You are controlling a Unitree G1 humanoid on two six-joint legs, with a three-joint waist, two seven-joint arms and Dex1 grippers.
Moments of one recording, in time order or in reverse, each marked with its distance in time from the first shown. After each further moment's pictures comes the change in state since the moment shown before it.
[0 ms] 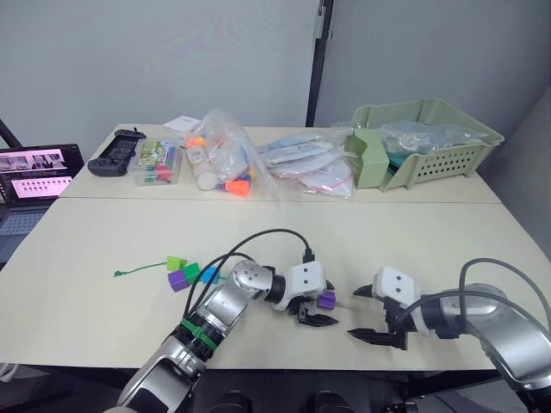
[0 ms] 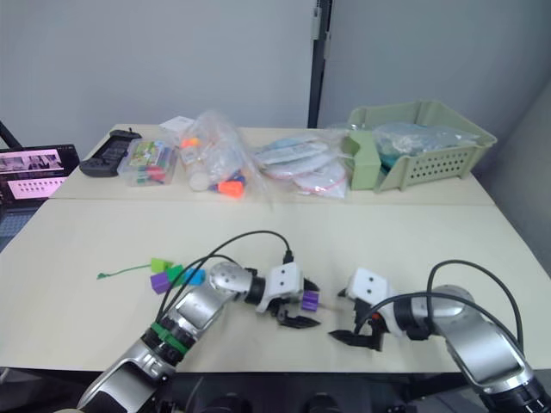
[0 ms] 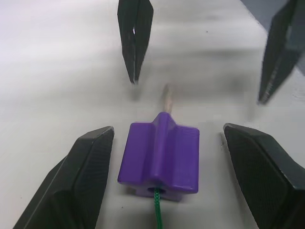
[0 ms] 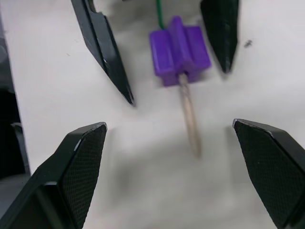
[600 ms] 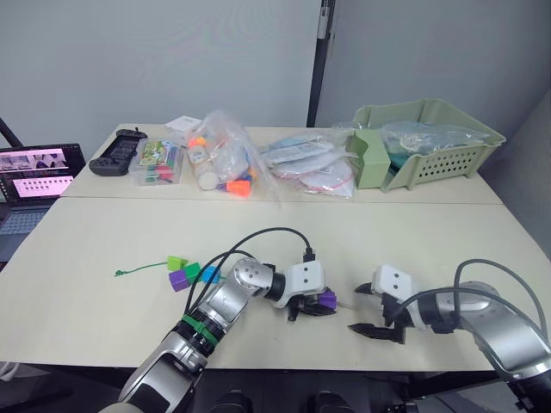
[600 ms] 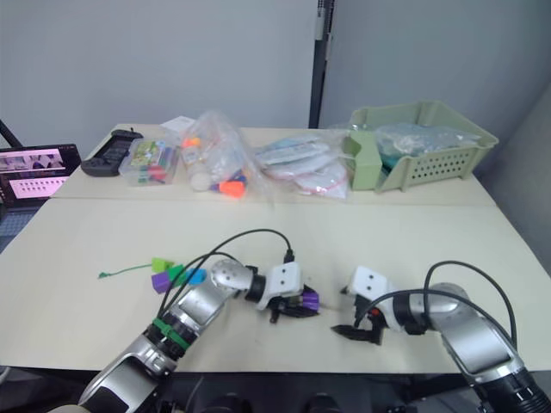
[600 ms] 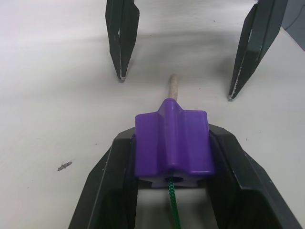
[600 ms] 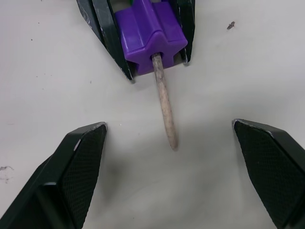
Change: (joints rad) left arm -0.024 0.002 -0.002 0.031 0.012 -0.033 -0.021; right arm -0.050 0.013 0.062 0.117 -0.039 -0.087 -0.020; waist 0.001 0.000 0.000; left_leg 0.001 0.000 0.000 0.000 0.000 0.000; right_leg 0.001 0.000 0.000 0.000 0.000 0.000
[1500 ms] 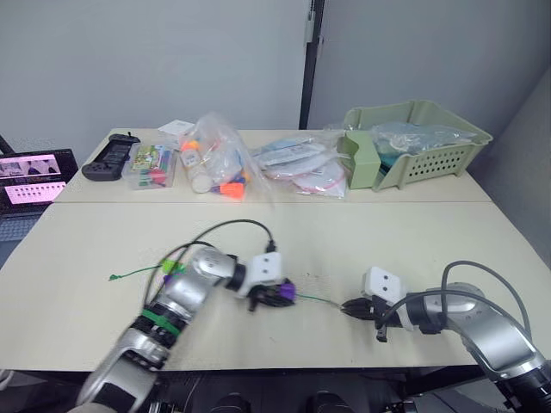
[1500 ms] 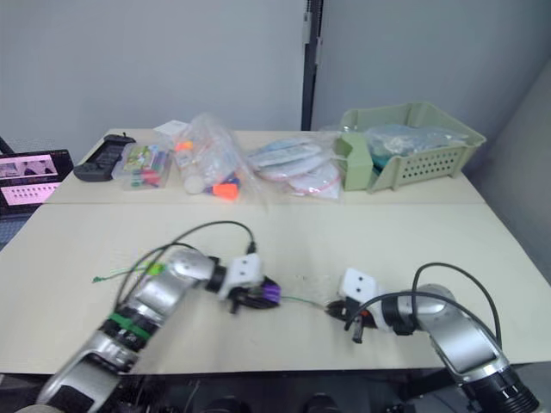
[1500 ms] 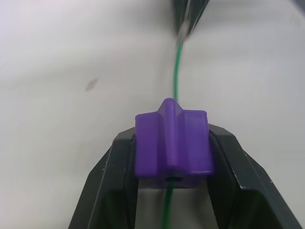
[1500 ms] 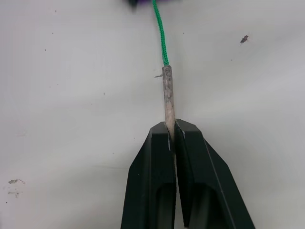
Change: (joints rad) left arm 0.008 0.313 0.128 0.019 -0.059 -0.070 -0.156; right arm -0.021 0.030 0.045 -0.017 -0.005 0.005 -0.015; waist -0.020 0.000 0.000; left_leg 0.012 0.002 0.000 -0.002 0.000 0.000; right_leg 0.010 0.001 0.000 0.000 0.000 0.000
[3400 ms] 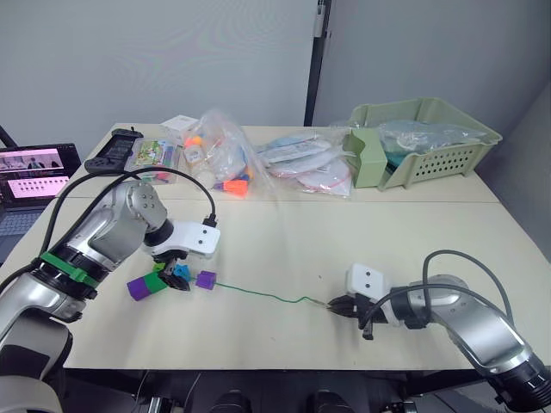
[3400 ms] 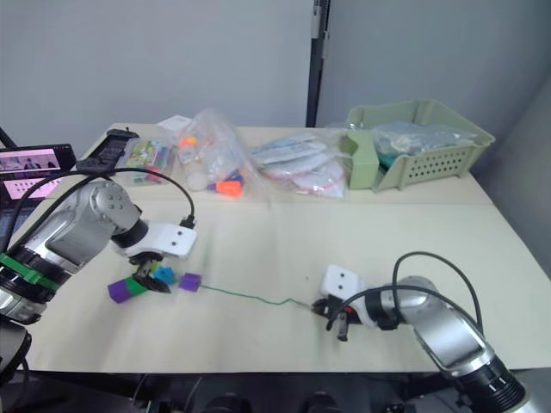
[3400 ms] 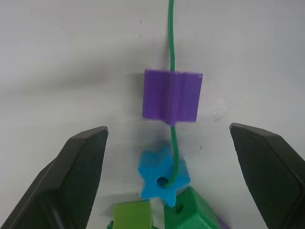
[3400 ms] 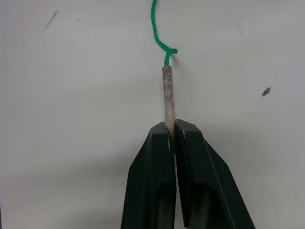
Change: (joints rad) left arm -0.305 0.425 -0.226 -0.182 0.248 0.283 -0.352; right arm -0.083 0.024 0.076 -0.088 -0.002 0.115 -0.030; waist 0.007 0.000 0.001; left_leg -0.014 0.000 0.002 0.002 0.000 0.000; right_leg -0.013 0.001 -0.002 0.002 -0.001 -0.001
